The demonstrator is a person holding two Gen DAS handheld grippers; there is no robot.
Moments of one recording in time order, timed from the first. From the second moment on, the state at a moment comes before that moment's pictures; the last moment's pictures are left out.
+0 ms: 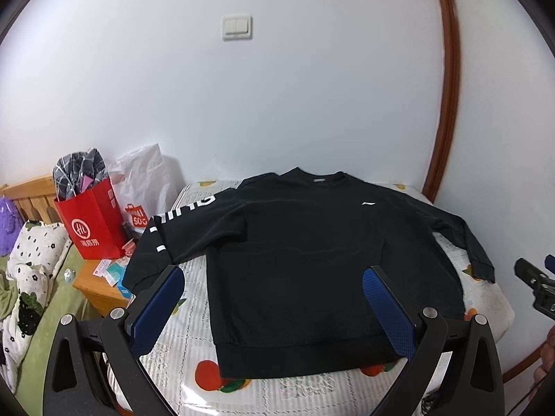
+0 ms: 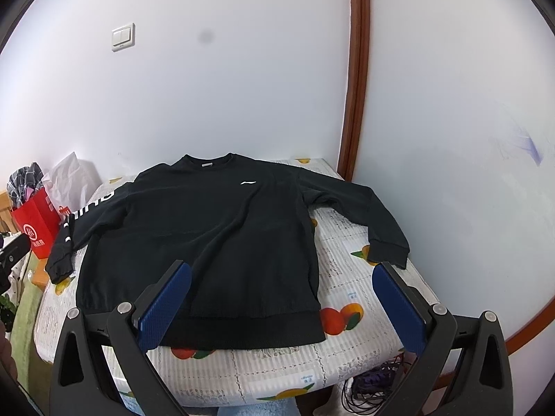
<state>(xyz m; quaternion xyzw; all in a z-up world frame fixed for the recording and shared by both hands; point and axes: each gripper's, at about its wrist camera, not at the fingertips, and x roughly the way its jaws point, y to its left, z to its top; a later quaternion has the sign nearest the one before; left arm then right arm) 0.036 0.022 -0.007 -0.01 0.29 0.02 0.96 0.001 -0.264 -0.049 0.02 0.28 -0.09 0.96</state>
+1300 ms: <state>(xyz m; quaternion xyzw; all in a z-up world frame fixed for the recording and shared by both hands) 0.224 0.189 -0.170 -0.02 0.43 0.20 0.88 0.193 -0.276 -0.187 0.06 0.39 -0.05 0.92</state>
